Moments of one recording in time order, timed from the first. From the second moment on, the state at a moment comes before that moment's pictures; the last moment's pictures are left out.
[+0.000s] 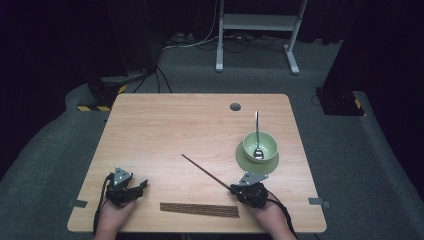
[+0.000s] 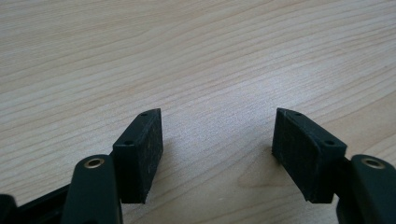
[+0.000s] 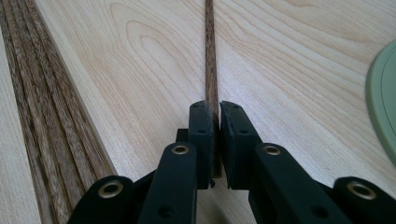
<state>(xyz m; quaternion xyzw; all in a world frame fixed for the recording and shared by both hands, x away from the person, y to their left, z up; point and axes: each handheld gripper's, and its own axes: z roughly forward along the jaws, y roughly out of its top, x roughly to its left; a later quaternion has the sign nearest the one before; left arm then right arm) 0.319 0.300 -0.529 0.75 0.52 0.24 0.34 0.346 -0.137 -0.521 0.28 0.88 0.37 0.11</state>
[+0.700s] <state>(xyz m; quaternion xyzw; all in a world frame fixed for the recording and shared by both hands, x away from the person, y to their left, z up) 0.319 0.299 -0.529 0.75 0.52 0.25 0.33 0.343 -0.123 -0.516 0.27 0.88 0.38 0.14</state>
